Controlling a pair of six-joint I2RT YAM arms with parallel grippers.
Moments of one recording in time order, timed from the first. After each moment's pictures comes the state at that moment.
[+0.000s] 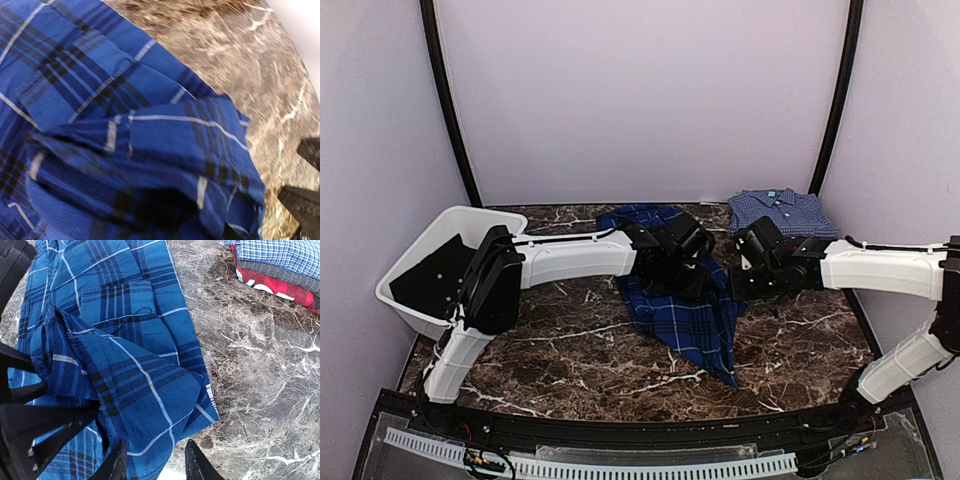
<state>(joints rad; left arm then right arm) -1.01 2.35 2.04 -0.62 -0.04 -0.56 0.74 1.41 0.91 -0.46 0.27 0.49</state>
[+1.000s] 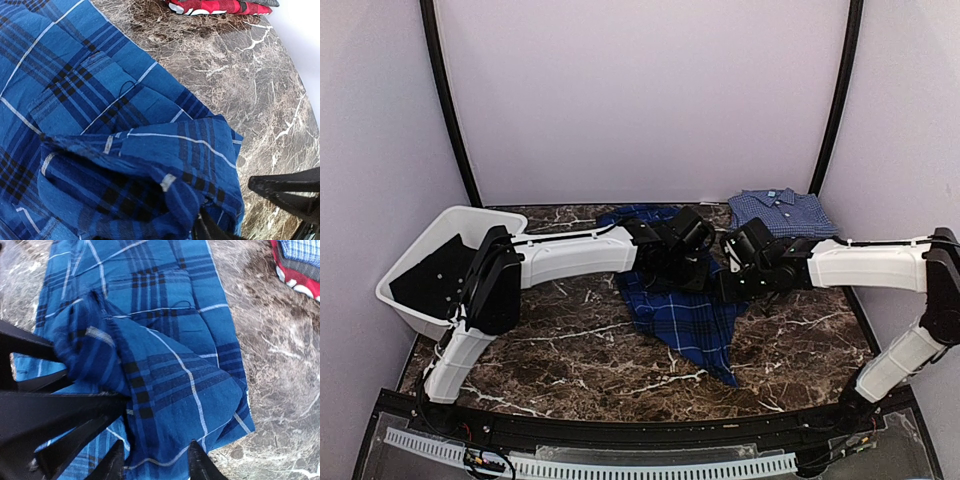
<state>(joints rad) -1.01 2.37 2.11 -0.63 -0.08 -0.59 0.73 1.48 0.92 -0.38 0.14 0.47</state>
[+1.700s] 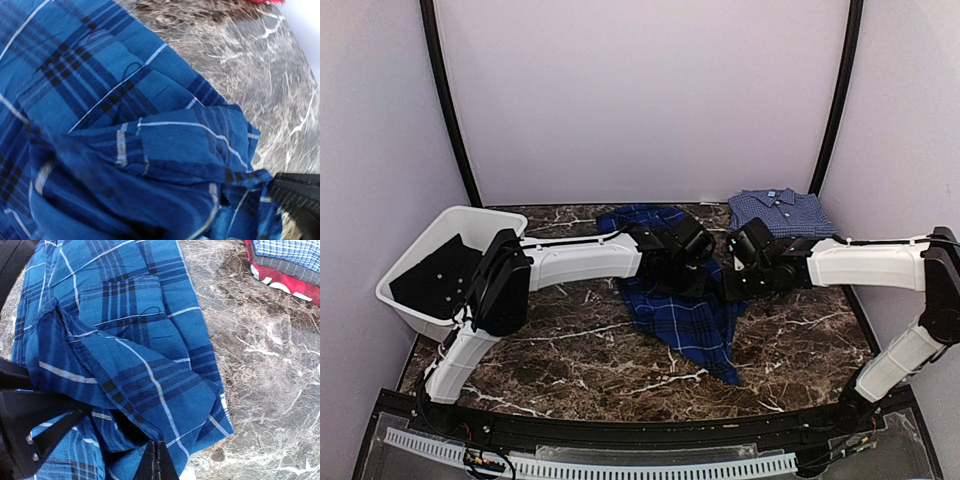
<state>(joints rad) -1.01 2.41 2.11 -0.63 -0.08 -0.60 0.72 1.50 0.93 -0.40 0.23 0.49</state>
